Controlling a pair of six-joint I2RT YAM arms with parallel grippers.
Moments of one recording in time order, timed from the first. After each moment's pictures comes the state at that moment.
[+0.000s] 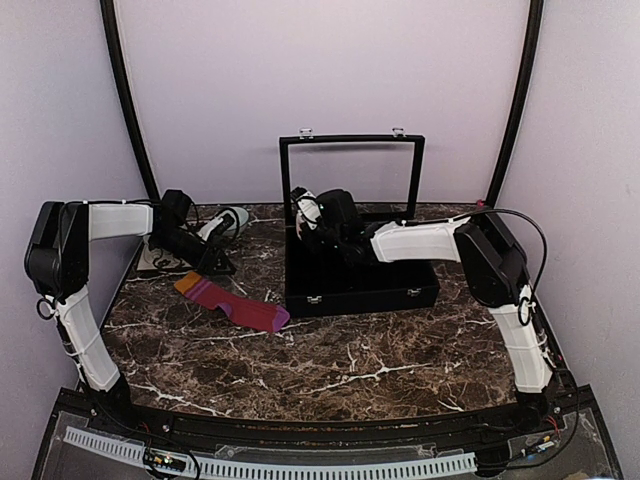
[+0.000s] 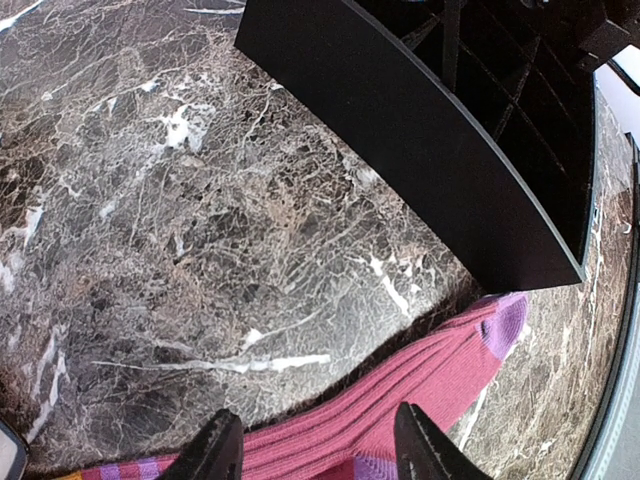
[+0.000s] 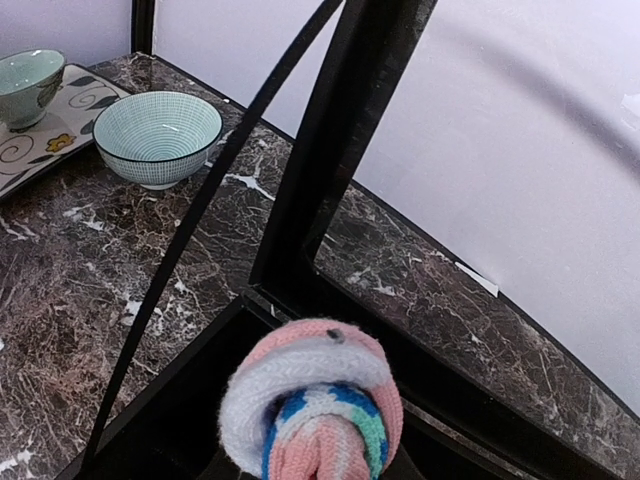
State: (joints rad) left arm -0.15 1.83 1.25 -0.60 0.65 0.40; right arm 0.82 2.30 1.74 0.15 0.23 -0.18
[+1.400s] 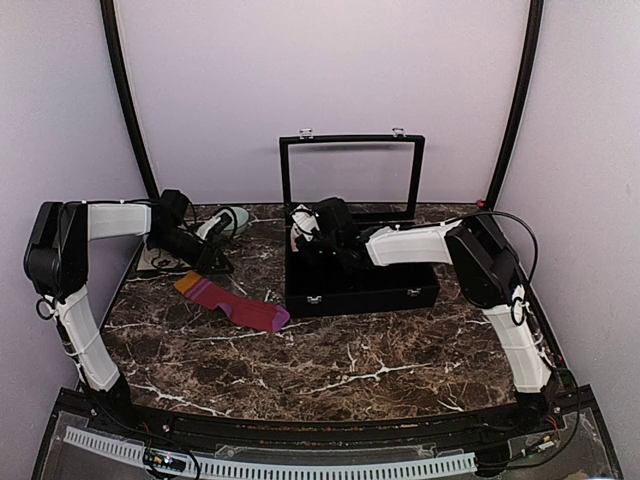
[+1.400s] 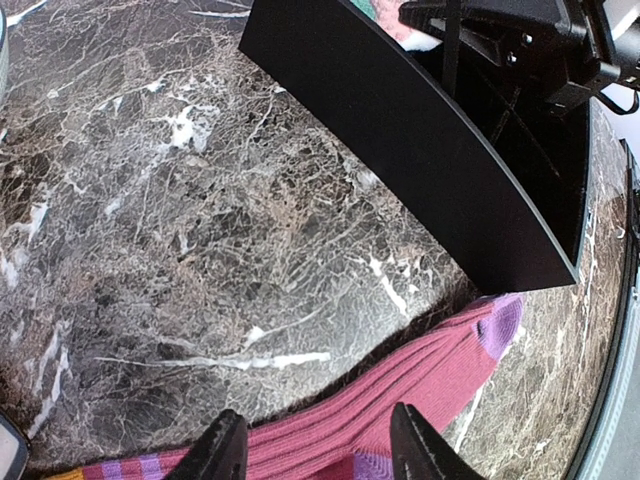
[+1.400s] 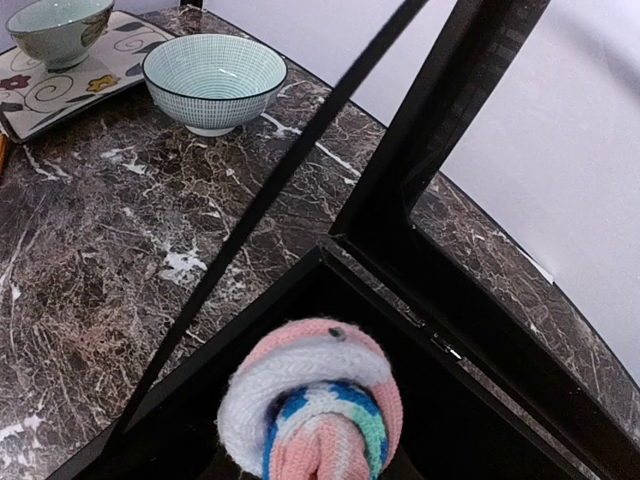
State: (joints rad) left arm -0.13 1.83 1.25 -0.60 0.67 0.40; right arm 0.82 2.34 1.76 0.09 0.15 -0.20
